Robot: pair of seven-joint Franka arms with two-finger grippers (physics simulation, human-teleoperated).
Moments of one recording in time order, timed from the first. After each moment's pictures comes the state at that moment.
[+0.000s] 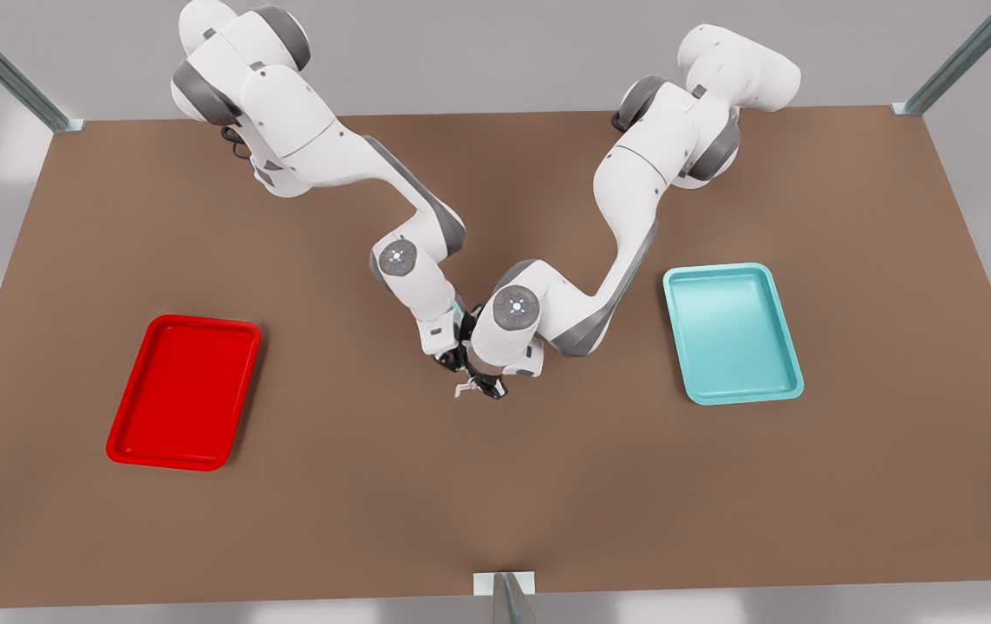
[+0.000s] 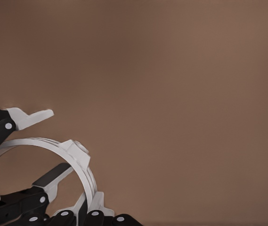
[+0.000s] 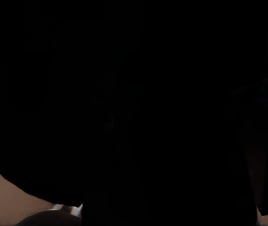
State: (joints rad) left arm -0.64 1.00 -0.14 -0.91 0.00 2.10 -2.90; right arm 0.54 0.59 0.19 -1.86 0.15 2.88 -0.30
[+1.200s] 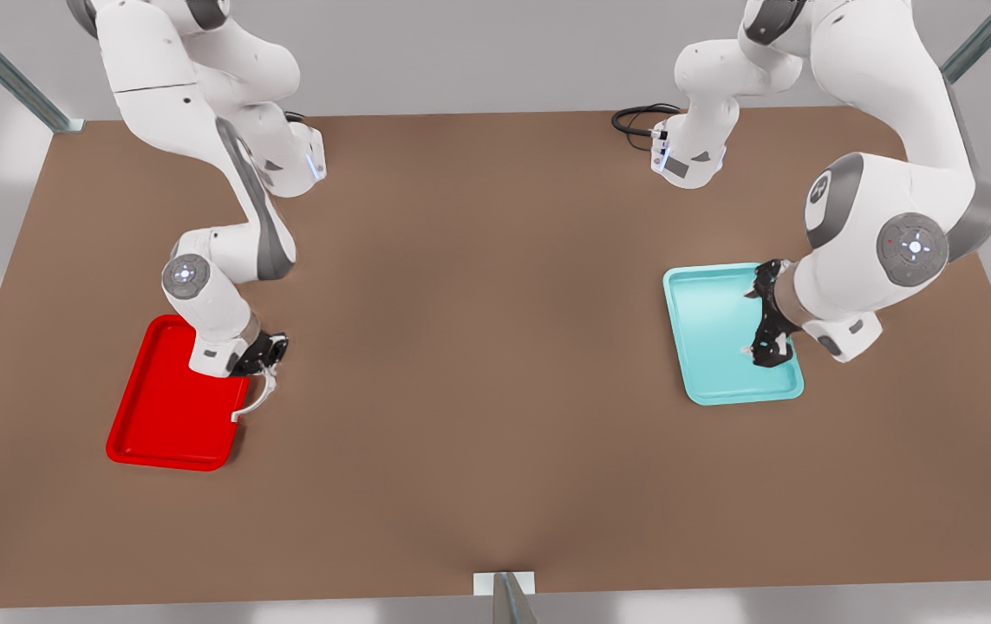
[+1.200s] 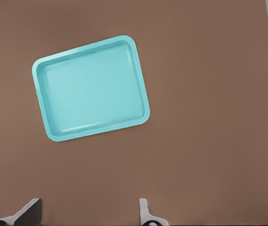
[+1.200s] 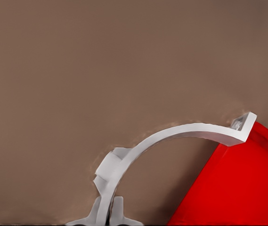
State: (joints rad) left arm -0.01 0.36 -0.27 -1.23 0.04 1.41 -1.56; right arm 0.13 0.20 -0.04 -2.18 -0.05 2.51 -0.38
